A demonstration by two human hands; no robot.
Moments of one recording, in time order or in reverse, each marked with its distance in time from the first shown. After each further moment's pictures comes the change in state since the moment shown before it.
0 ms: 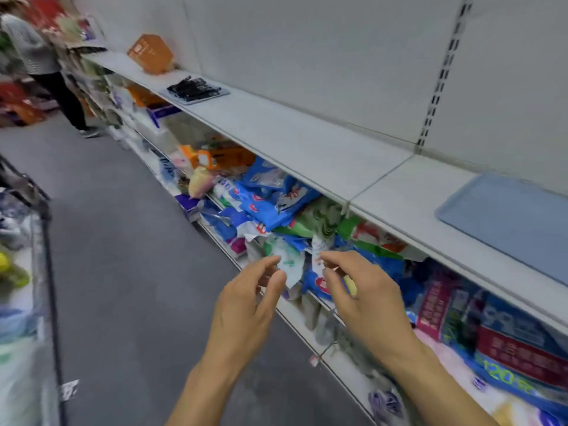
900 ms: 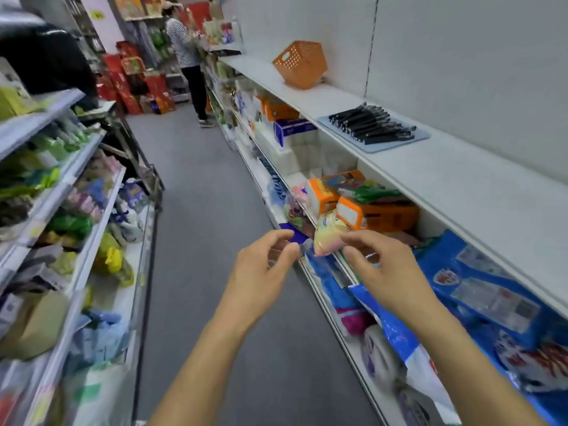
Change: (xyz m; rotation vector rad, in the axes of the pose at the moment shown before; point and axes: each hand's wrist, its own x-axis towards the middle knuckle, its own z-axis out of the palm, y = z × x) left_hand 0.377 -0.276 -0.306 -0.004 0.221 -0.227; right_hand 0.421 -0.143 0.408 0.274 -0.357 -0.071
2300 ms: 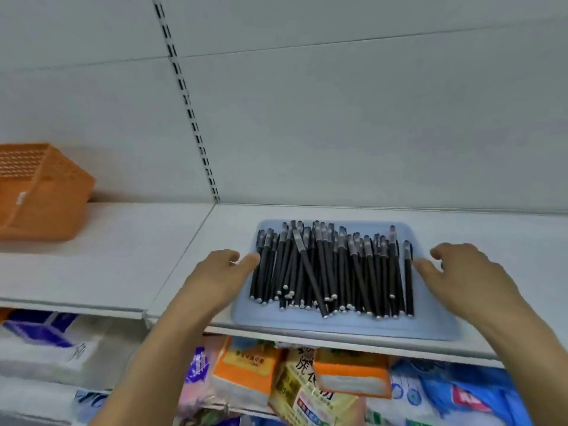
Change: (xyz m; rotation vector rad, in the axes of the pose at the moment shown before) left_hand 0.714 -0.034 0.139 0.344 -0.920 0.271; right_hand 0.414 0.109 -0.010 -0.763 0.575 1.370
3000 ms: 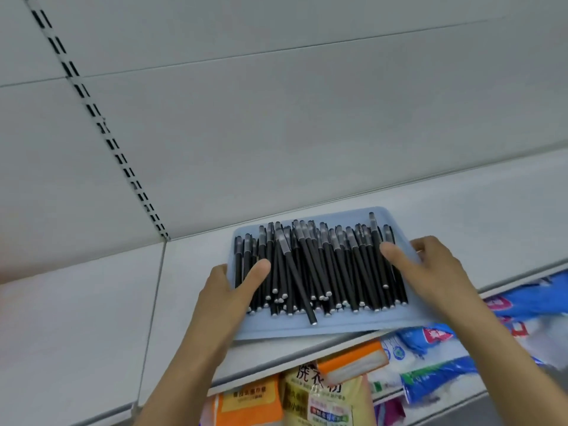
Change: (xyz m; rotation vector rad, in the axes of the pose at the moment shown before) left_hand 0.030 0.001 -0.001 -0.295 -0.194 0.223; right_hand -0.052 -0.036 0.029 0.594 0.227 0.312
